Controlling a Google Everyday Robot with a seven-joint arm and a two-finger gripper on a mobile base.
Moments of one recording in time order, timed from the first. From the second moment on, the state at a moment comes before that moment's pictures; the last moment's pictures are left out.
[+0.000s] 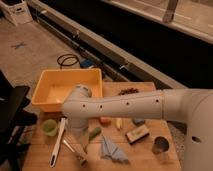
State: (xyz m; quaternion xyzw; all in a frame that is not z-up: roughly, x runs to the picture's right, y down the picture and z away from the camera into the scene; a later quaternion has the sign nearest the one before) arm -0.137 0.242 0.672 -0.32 -0.27 -0.42 0.81
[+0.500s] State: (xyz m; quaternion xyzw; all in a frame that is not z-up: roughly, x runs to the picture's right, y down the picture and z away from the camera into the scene) arm -0.141 0.255 0.671 -0.33 -0.29 -0.45 0.78
